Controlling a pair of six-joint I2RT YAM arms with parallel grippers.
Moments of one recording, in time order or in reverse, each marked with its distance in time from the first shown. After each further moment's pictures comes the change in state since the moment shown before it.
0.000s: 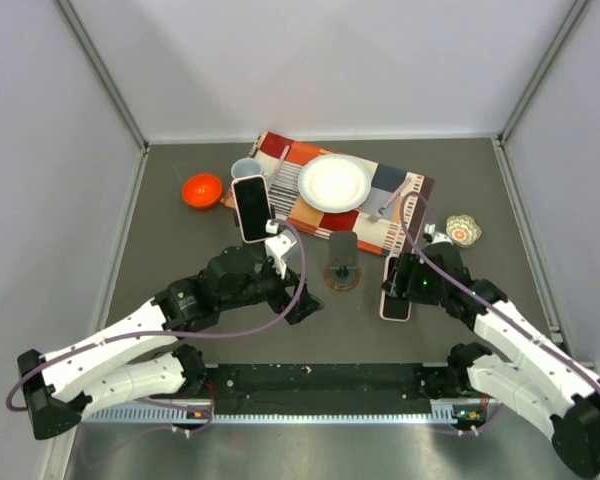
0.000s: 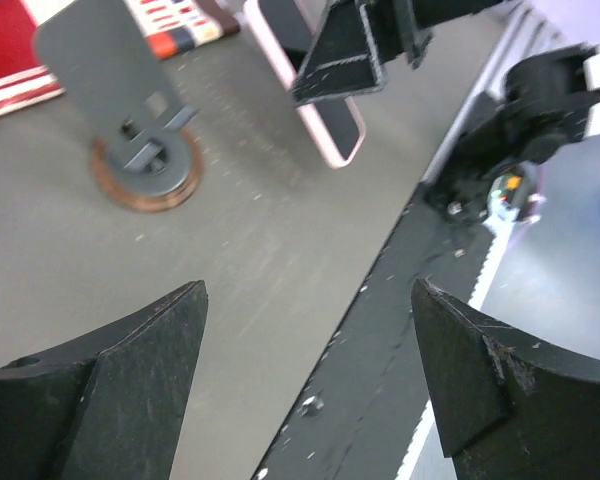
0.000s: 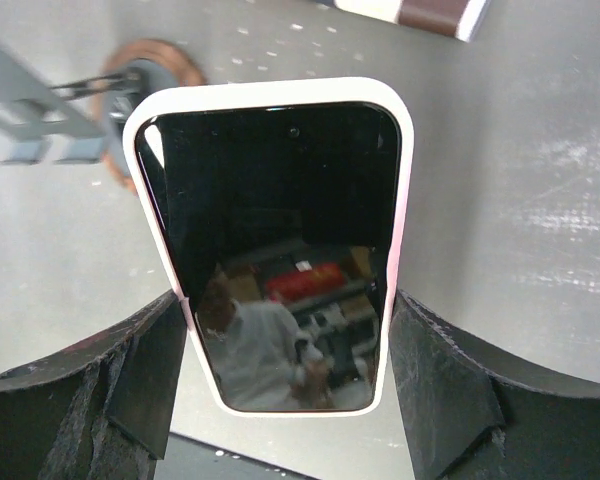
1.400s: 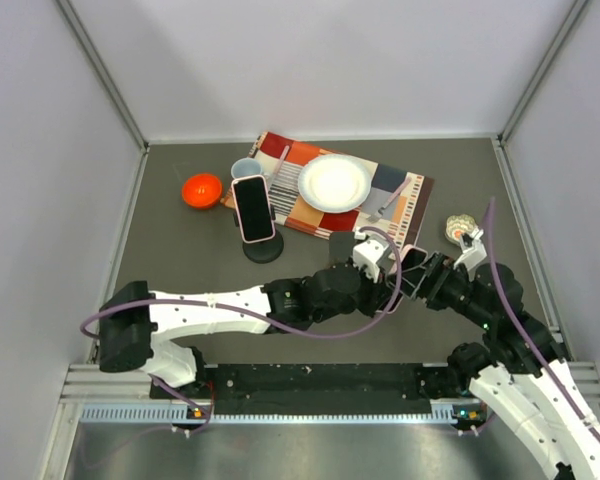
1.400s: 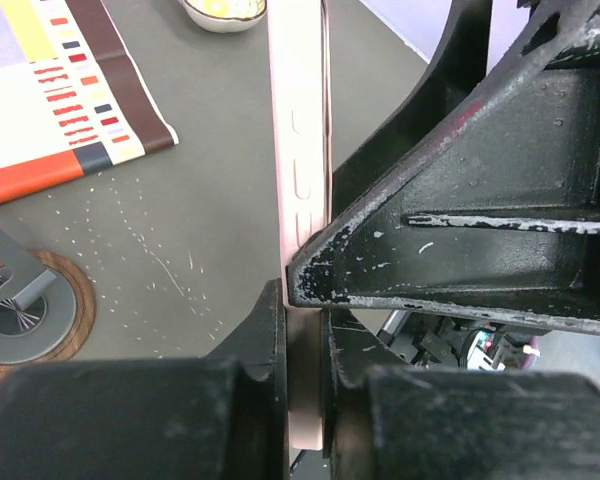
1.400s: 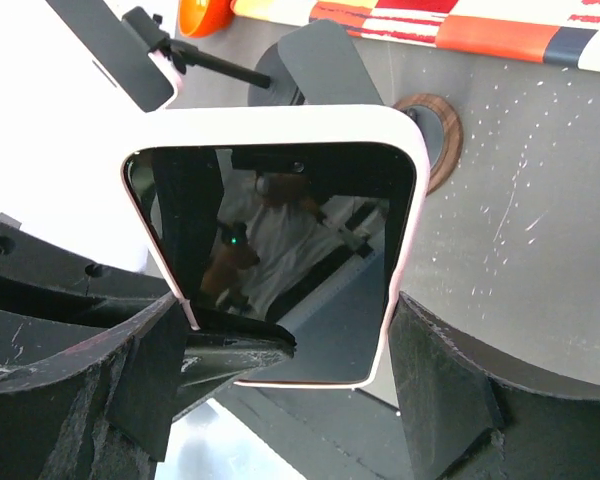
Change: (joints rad) left arm -0.333 0.630 0.253 0.472 -0.393 -0.168; right arm 0.002 -0.532 0.074 -0.094 -0.210 0.226
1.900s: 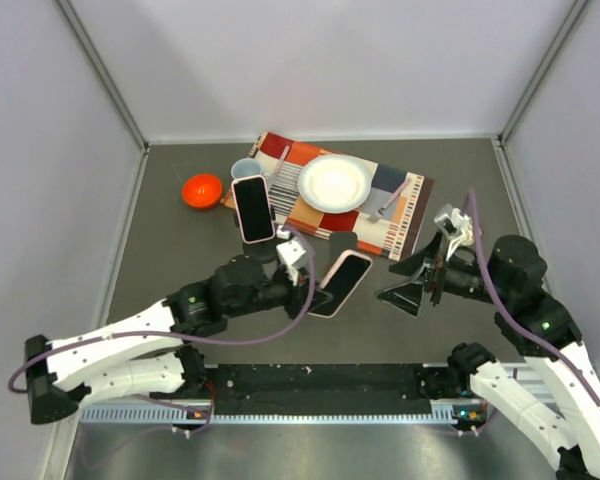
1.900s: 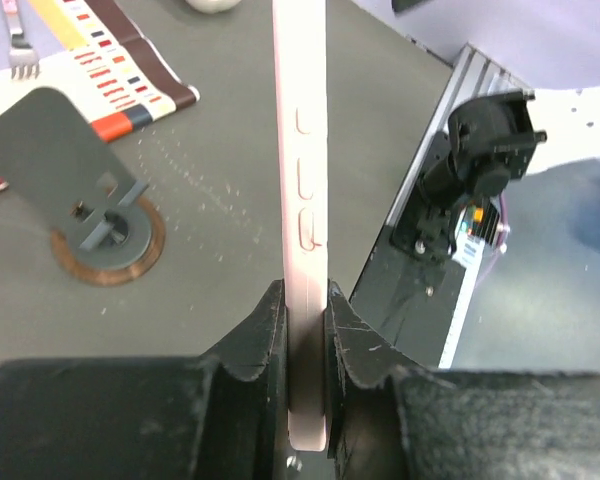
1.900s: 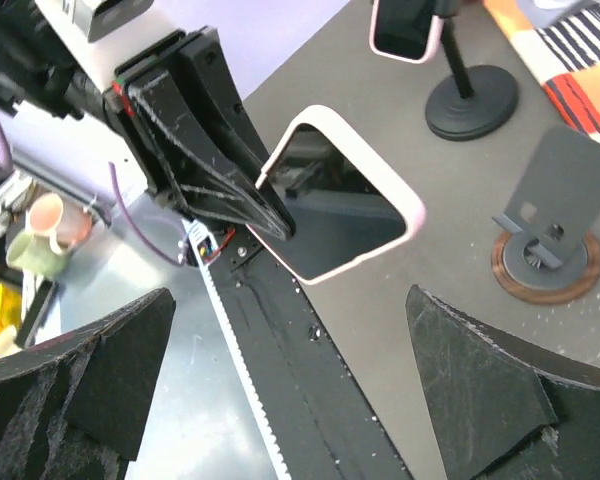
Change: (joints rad) left arm 0.172 -0.515 -0.236 -0.201 0.315 0.126; right arm 0.000 0.195 0.294 0.040 -0.462 -0.456
